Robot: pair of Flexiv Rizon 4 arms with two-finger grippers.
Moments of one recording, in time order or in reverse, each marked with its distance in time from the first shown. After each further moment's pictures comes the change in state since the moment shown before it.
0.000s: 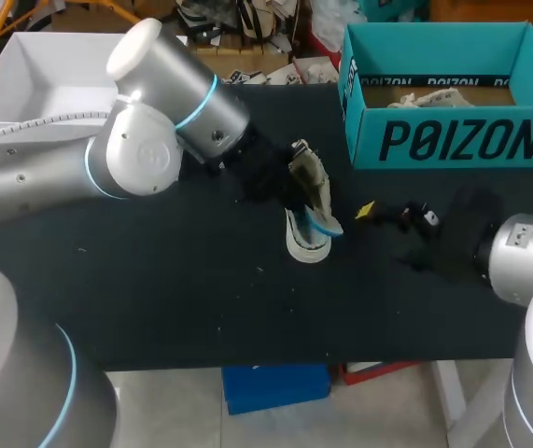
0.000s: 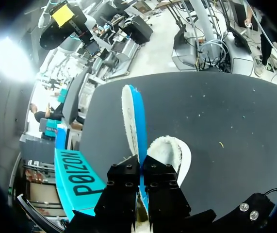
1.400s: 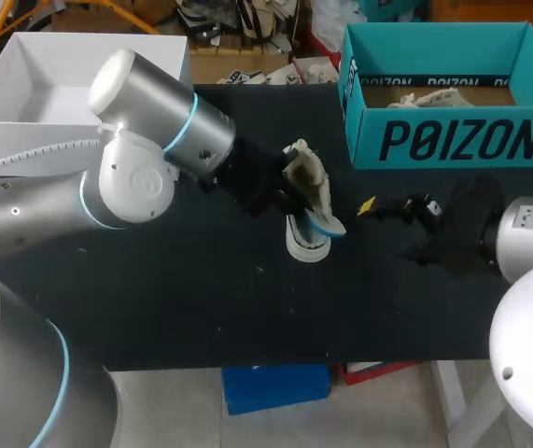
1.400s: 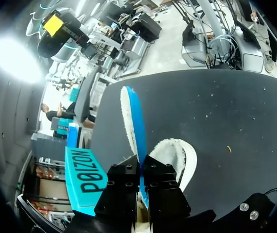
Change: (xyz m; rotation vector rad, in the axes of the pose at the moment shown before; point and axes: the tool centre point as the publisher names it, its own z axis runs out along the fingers) left arm -0.001 -0.003 0.002 -0.002 -0.135 -0.009; right arm 0.004 0.004 -0.004 0.059 -0.028 -0.018
